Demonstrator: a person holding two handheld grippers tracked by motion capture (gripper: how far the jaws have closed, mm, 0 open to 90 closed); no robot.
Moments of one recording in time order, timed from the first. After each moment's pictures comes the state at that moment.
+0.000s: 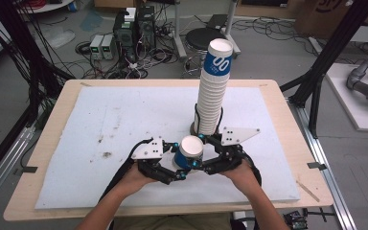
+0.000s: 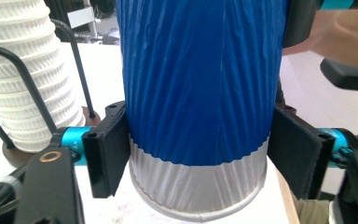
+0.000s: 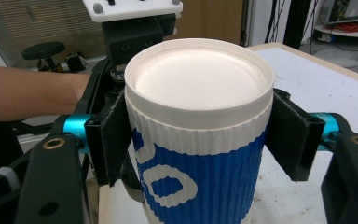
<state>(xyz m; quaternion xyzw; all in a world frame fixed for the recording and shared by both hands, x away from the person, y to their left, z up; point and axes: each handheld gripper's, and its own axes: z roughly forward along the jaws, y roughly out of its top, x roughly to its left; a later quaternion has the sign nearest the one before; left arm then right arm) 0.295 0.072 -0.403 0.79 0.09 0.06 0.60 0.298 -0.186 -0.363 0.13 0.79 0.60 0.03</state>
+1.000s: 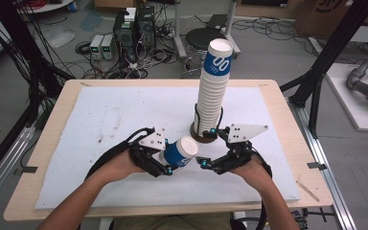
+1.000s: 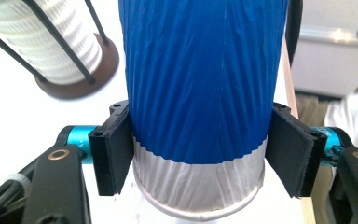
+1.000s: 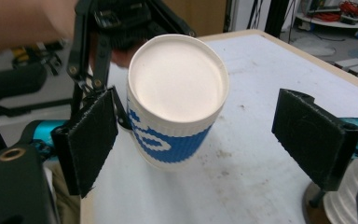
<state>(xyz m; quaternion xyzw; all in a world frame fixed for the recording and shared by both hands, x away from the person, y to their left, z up) 0.308 0.082 -0.355 0.91 0.06 0.07 0.40 0.301 -0.205 -0.349 0.14 0.82 0.56 0.07</state>
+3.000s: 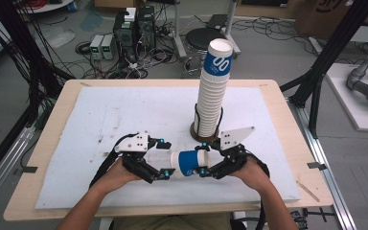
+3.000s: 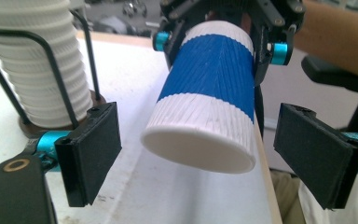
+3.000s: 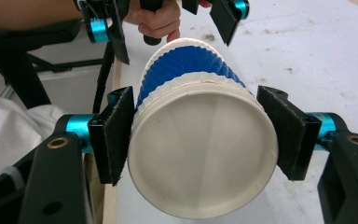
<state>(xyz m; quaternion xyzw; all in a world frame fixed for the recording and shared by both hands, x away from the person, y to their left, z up) 0.301 0.111 -0.387 0.79 0.10 0.03 0.60 0.309 -0.200 -0.373 0.08 0.85 0.51 0.00</state>
